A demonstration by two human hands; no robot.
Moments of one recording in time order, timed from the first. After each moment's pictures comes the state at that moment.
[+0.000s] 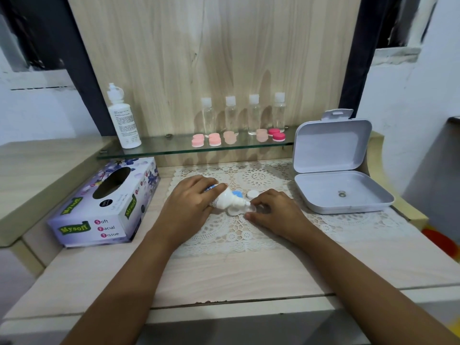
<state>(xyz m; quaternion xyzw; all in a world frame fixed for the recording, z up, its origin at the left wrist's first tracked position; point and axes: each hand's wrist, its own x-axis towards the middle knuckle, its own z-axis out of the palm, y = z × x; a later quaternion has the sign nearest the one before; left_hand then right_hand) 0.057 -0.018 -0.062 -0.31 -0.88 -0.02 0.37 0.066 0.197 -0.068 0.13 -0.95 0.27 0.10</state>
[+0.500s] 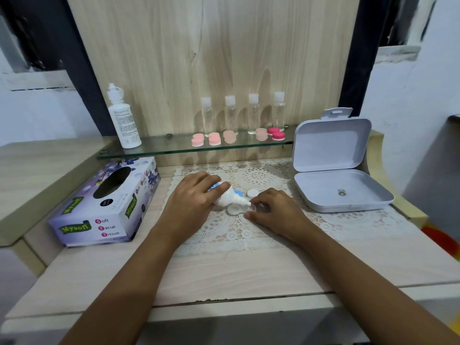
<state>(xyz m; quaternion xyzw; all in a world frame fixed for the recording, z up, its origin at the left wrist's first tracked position) 0.053 -0.015 -0.061 -0.33 -0.85 0.03 0.41 0.066 0.198 -0.068 0.13 -0.95 0.27 0.09</state>
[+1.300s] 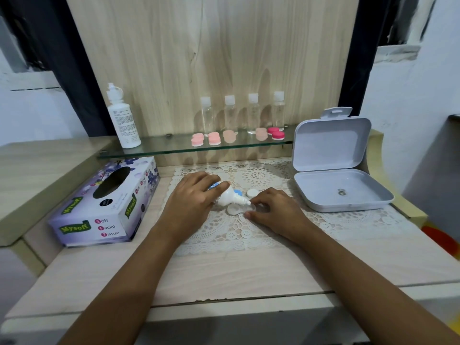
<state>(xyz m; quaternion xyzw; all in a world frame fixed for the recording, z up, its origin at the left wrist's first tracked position) 0.053 -0.014 -0.061 -0.32 -0.86 0.01 0.40 0.067 0.198 -0.068 0.14 -0.95 0.26 0.09</state>
